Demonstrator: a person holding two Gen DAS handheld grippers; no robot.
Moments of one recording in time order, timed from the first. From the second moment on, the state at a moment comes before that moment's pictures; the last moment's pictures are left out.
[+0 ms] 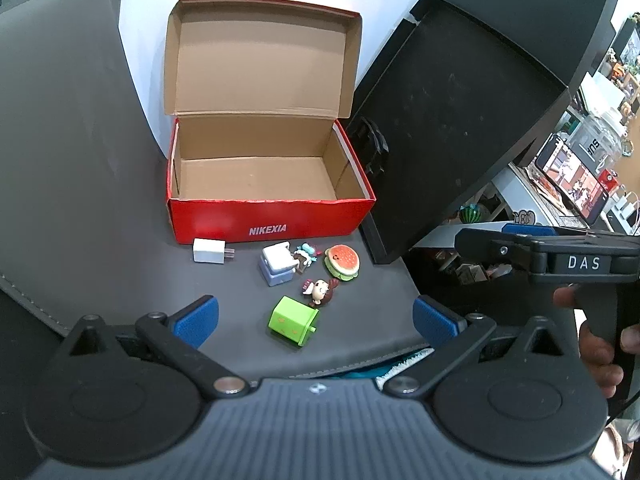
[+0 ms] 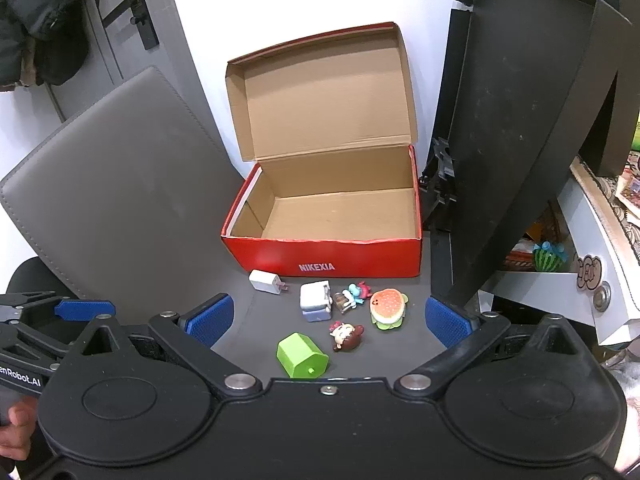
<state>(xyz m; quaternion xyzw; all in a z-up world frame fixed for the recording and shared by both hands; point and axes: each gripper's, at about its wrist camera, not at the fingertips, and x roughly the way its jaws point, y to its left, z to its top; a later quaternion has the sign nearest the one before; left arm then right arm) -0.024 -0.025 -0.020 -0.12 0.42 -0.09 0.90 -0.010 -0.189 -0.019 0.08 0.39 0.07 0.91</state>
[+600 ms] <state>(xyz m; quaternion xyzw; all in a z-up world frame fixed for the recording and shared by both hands) -0.022 -0.025 -0.023 -0.12 0.42 -0.09 0.89 -0.009 -0.188 -0.020 0.08 0.39 0.07 0.91</state>
